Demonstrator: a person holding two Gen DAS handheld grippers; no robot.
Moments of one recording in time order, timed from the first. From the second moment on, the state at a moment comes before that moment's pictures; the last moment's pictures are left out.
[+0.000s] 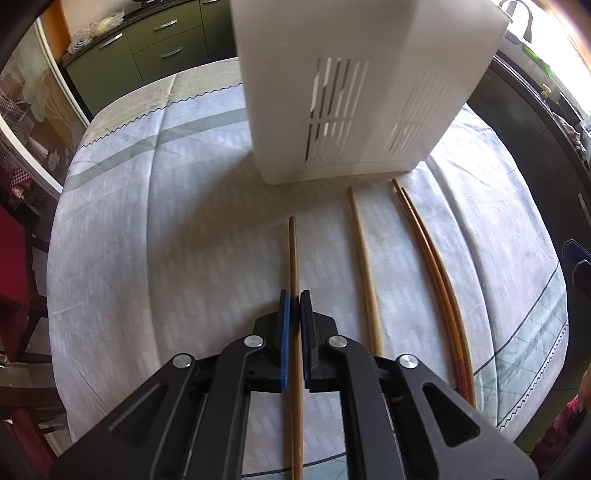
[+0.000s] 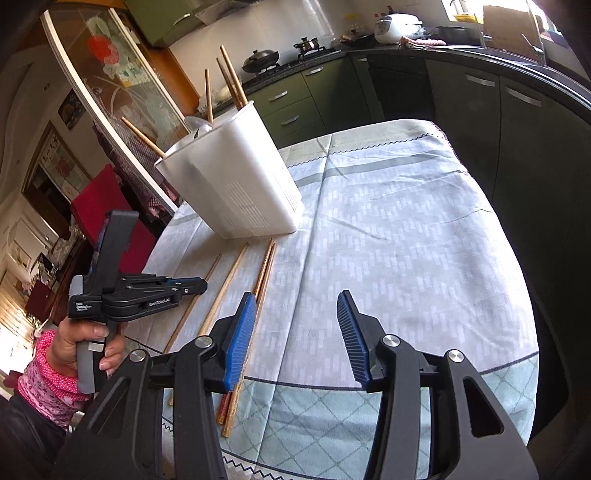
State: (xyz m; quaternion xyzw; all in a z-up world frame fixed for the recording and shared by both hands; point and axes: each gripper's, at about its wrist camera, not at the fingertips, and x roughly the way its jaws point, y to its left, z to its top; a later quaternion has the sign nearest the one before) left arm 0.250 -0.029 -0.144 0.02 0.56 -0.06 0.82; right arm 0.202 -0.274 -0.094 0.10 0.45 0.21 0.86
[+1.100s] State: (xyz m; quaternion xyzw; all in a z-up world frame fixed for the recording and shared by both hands) left arm 0.240 0.011 -0.143 -0.01 0.54 -0.06 0.84; right arm 0.281 -0.163 -0.154 -0.06 0.53 0.16 0.83
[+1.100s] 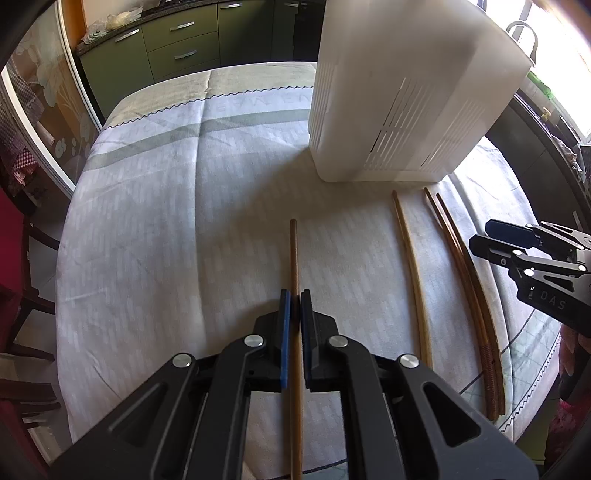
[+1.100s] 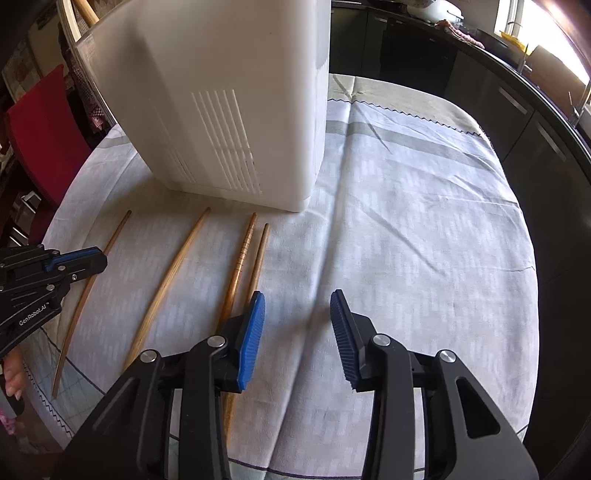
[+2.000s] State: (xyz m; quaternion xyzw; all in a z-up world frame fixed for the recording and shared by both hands) left arm 0.246 0.032 -0.142 -0.03 0.55 -0.04 0.83; right arm 0.271 -0.115 -0.156 -0.10 0.54 0.18 0.82
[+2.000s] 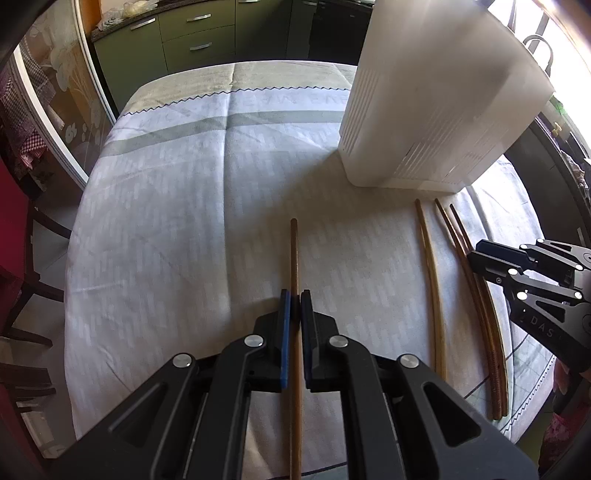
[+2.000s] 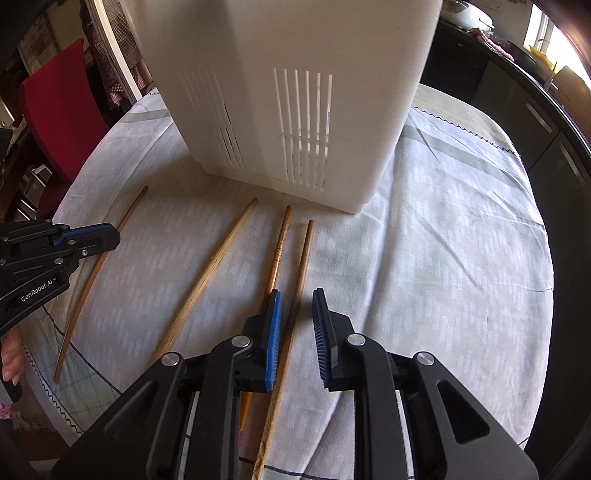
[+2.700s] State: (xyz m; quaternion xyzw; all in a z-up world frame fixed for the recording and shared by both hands) left arm 0.236 0.037 -0.112 -0.04 0.52 -0.03 0.85; right arm 0.267 -0.156 -0.098 -0.02 0.48 0.21 0.85
